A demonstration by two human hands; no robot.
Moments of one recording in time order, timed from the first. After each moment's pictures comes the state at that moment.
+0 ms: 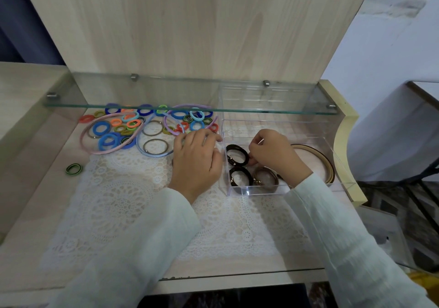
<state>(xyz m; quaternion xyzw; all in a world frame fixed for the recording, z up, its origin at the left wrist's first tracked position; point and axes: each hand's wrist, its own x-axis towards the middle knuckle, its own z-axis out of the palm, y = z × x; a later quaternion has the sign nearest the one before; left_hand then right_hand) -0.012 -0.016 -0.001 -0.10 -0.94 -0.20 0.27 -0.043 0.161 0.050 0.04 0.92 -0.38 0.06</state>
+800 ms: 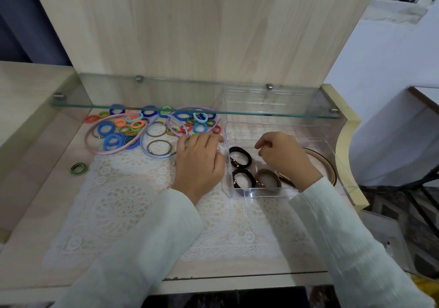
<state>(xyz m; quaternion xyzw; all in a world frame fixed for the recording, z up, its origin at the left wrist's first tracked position) -0.014 -0.016 -0.006 -0.09 -0.94 -0.20 0.27 -0.043 0.175 0.054 0.00 0.97 -0.25 0.02</state>
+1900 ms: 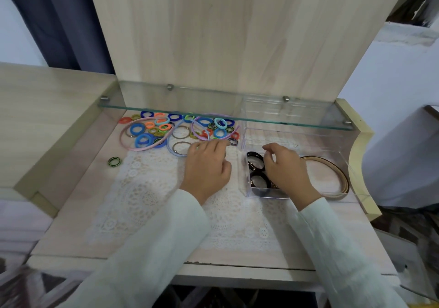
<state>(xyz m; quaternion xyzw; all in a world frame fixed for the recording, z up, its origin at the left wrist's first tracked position) 0.002 -0.043 -0.002 -0.08 -0.95 -0.16 0.25 -0.015 0.150 0.036 -0.04 0.97 -0.22 -0.08</state>
